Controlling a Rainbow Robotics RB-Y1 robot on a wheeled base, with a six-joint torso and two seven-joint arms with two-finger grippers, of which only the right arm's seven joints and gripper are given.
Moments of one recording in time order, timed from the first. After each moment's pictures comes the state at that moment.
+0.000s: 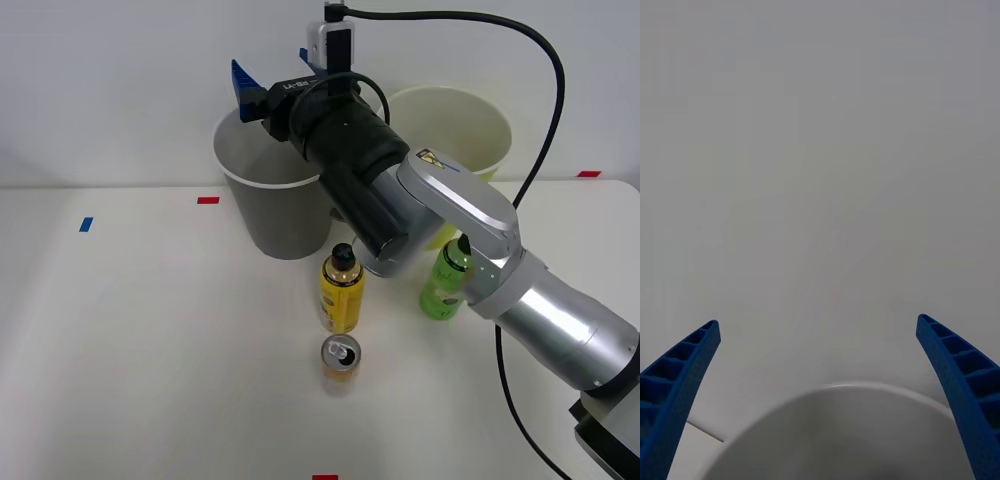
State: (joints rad) arm -0.78 -0.34 0.66 -1.59 0.55 0.37 0.26
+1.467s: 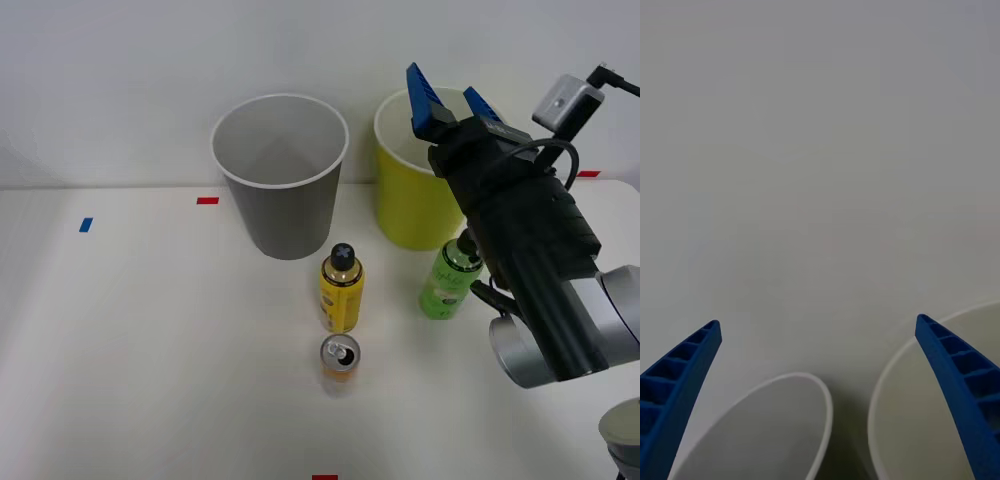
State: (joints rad) arm -0.12 -0.42 0.32 -2.20 0.56 0.37 0.14
